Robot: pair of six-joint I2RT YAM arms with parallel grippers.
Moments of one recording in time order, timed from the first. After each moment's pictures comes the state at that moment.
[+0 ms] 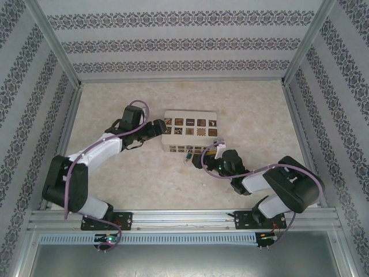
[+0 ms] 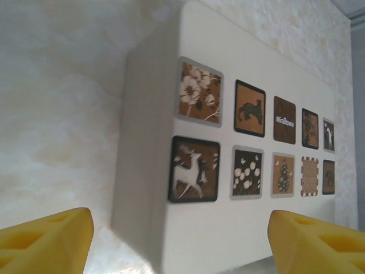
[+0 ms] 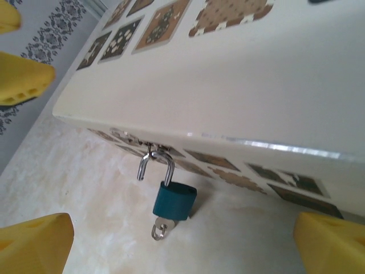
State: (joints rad) left arm -0.31 1.51 0.94 -0.21 0.33 -0.69; right arm 0.61 1.49 0.20 0.90 -0.17 0.66
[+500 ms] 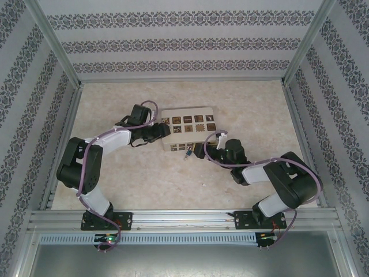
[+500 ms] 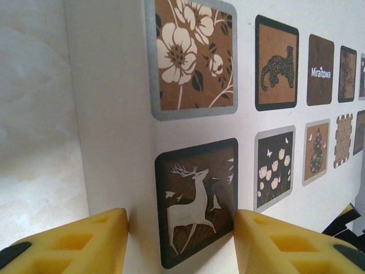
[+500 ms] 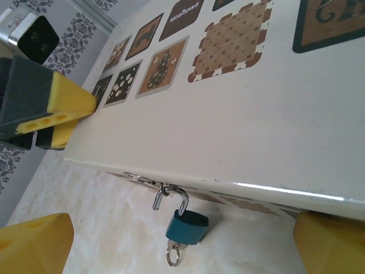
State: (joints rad) left arm -0.32 1.70 1.01 -0.21 0.46 -0.65; right arm 0.48 1.53 0.32 0.84 -0.33 0.68
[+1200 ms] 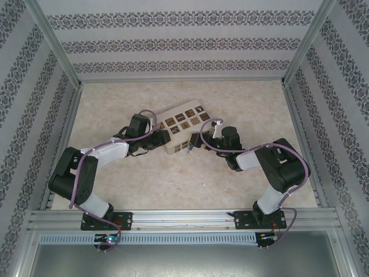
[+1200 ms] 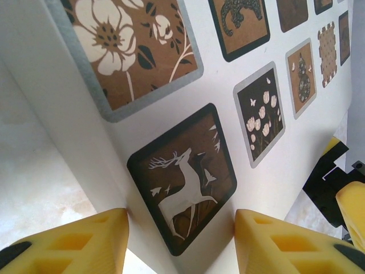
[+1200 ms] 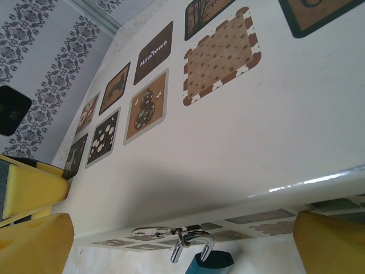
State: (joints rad) left arm -0.37 1.57 0.81 -0.05 0.42 -0.75; right arm 0.42 1.70 0.51 0.80 -0.44 0.68
